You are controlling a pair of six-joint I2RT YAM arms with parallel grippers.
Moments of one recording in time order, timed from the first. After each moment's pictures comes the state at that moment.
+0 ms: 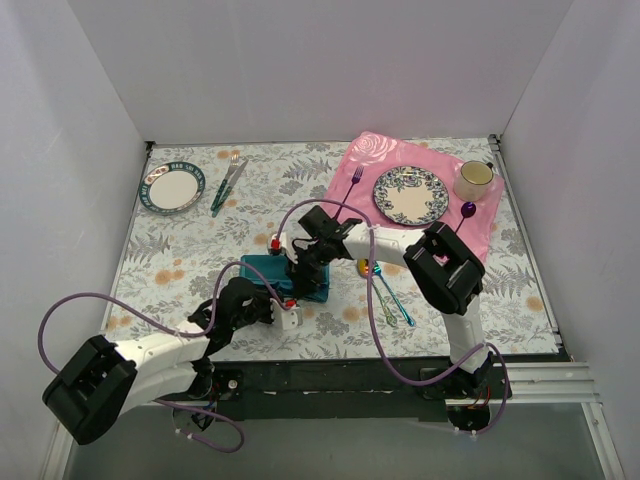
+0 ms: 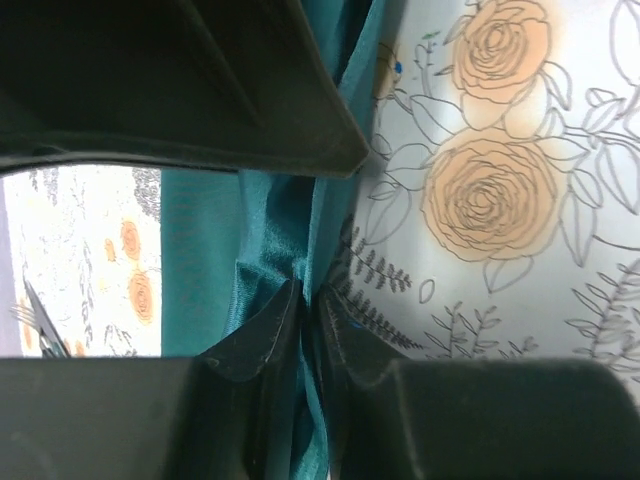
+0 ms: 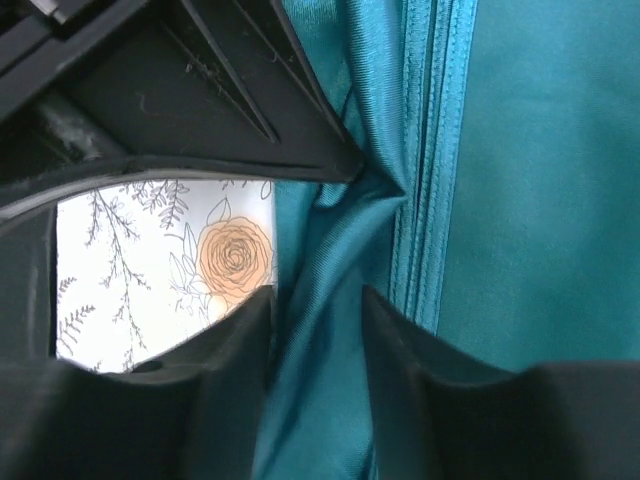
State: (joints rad) left arm -0.68 1.02 0.14 0.30 0.14 1.01; right arm 0.87 2.03 1.37 -0.38 -0.76 -0.47
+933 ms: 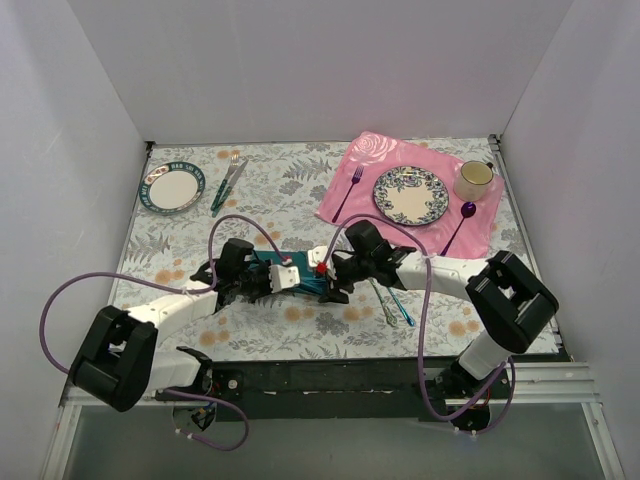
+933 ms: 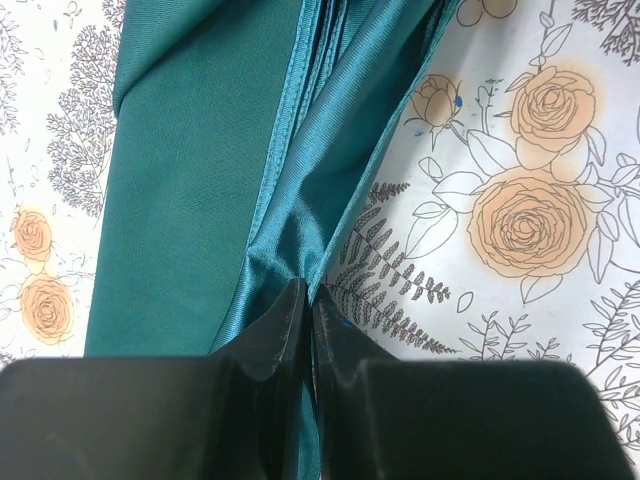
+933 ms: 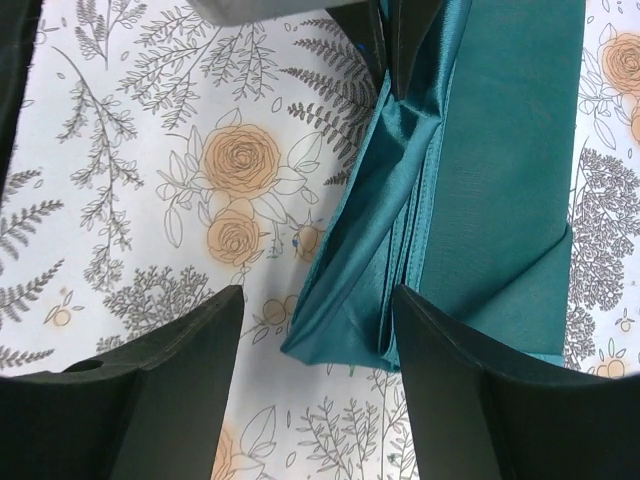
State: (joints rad) left arm -0.45 1.23 0.47 -0.08 0.44 0.88; right arm 0.80 1.59 0.82 0.03 -0.71 -0.65
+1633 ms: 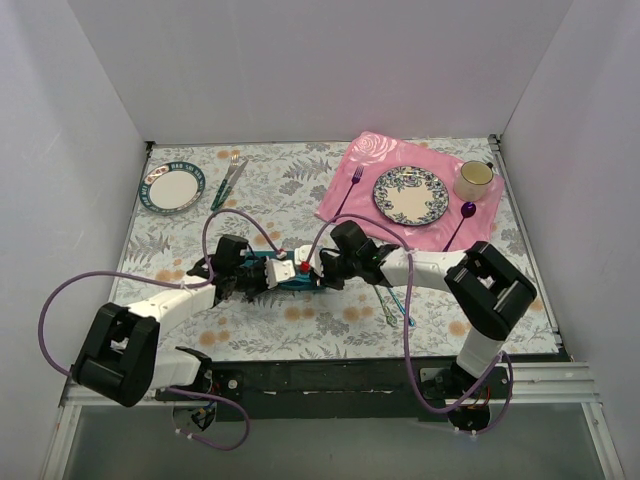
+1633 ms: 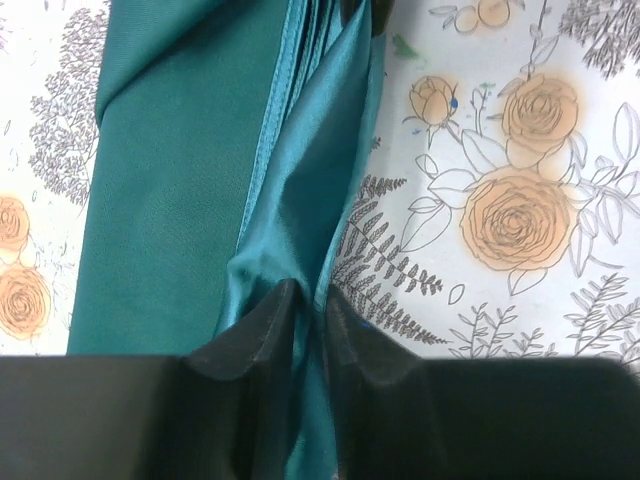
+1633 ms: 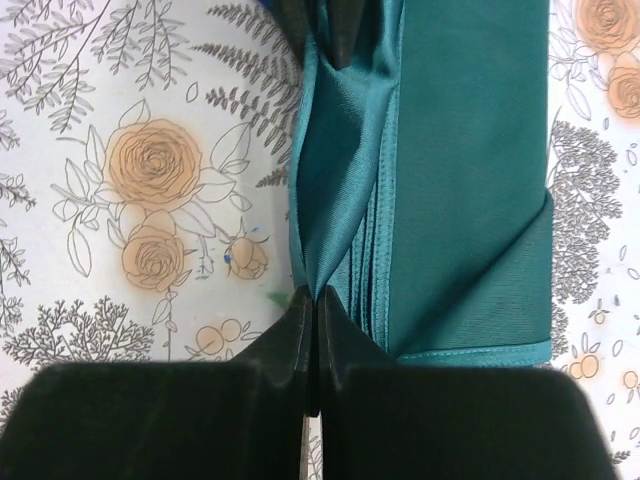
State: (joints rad) left arm -0.39 1.26 0.51 -0.13 0.54 0.86; right arm 0.85 1.72 0.90 0.06 -0.54 -0.64
